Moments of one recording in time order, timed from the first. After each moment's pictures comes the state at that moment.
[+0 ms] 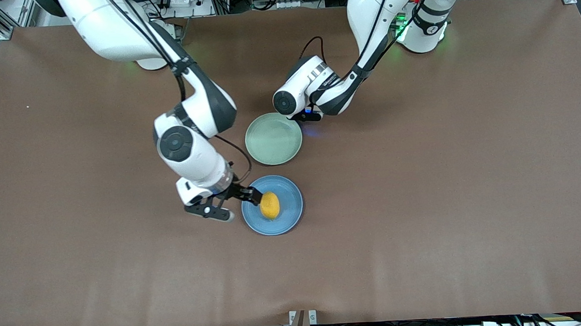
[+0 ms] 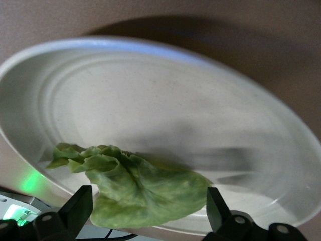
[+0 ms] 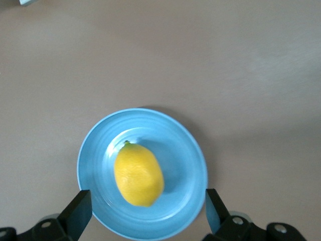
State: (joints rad) left arm -0.65 0.71 -0.35 -1.80 -0.14 1.82 -0.77; right arm 0.42 0.65 0.14 -1.50 0.01 2.35 0.82
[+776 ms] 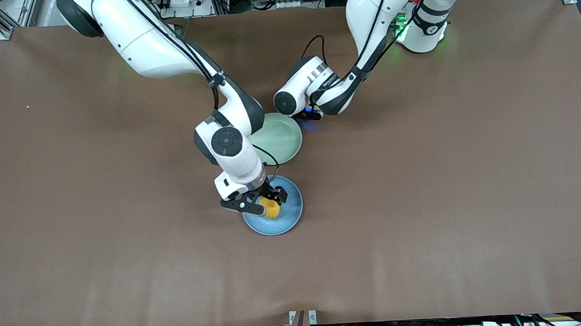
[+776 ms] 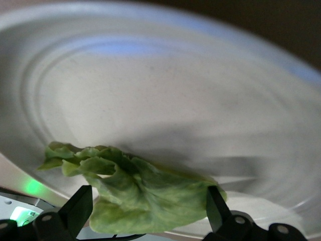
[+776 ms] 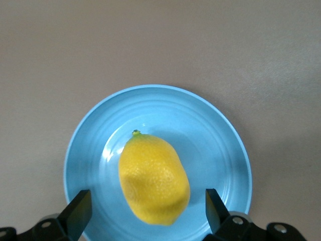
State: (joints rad) left arm -0.65 0.72 -0.35 -1.82 -0.14 1.81 -0.73; right arm 0.49 0.81 0.14 -1.43 -0.15 2.42 0.99
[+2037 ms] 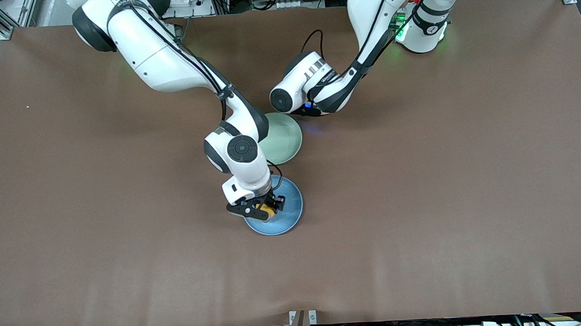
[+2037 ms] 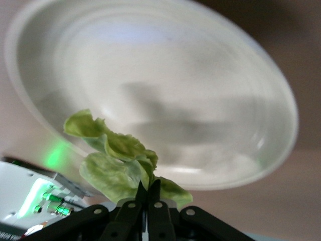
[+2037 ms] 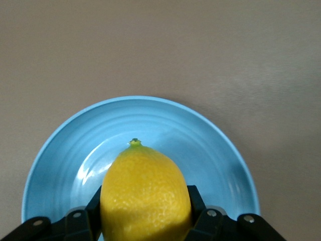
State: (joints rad) left arm -0.64 0.65 -0.35 -1.76 -0.15 1.65 -0.77; right arm 0.50 0.88 0.14 -1.34 -0.27 2.37 1.10
